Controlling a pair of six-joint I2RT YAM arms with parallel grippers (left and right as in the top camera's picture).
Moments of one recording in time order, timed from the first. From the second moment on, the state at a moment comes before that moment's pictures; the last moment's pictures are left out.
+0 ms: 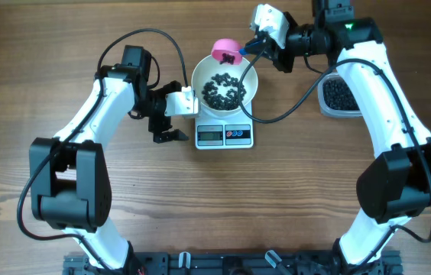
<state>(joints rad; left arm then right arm) -0.14 1.88 1.32 -0.90 0.59 1.42 0.19 1.93 1.79 -0.79 -0.80 -0.97</state>
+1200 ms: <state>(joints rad) -0.14 1.88 1.32 -0.90 0.59 1.42 0.18 1.93 1.79 -0.76 -0.78 -0.97</state>
